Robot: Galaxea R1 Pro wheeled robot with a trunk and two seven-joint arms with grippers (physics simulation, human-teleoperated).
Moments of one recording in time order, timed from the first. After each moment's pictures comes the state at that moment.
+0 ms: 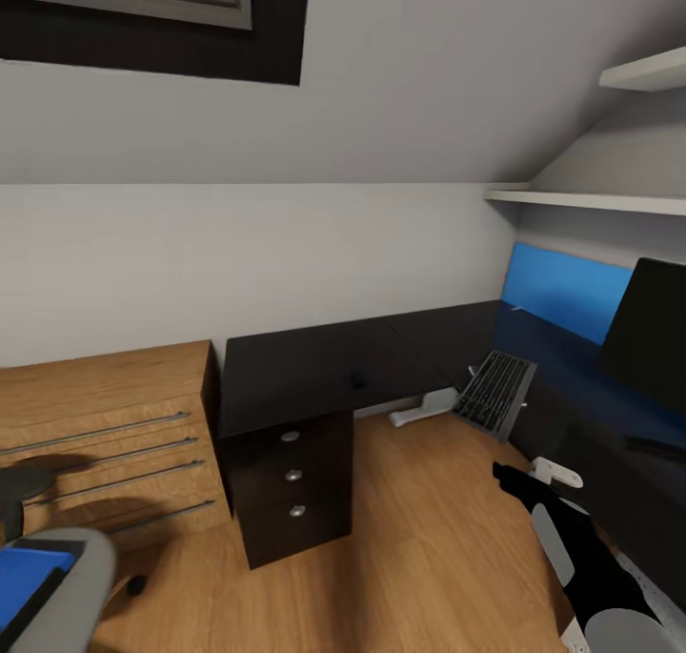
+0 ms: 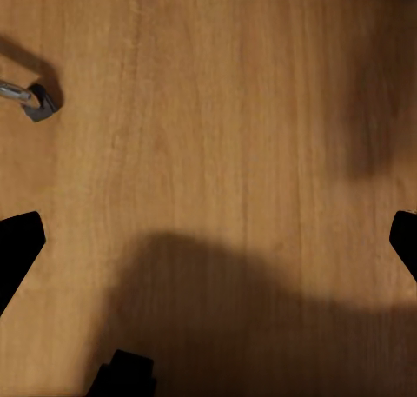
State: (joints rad) left arm -0.30 0.00 -0.01 -0.02 0.34 -0.33 -0.01; right arm -0.50 -0.13 -0.22 -0.86 -0.30 0.29 -0.12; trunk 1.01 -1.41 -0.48
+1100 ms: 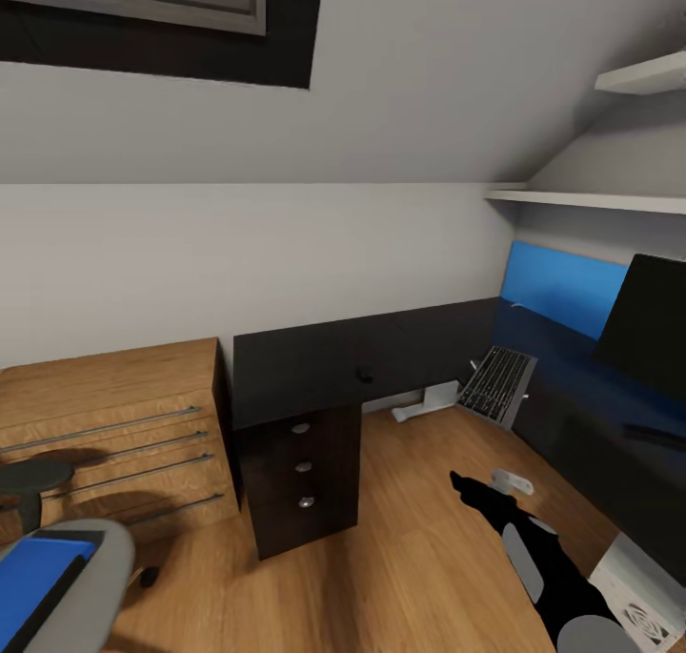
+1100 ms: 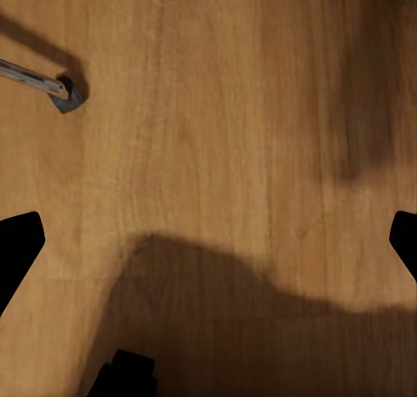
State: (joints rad) left arm -0.30 0.00 -0.01 -0.02 0.34 -0.32 -0.01; right arm -0.50 -0.06 -0.16 -0.72 -0.31 0.16 0.09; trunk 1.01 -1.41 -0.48
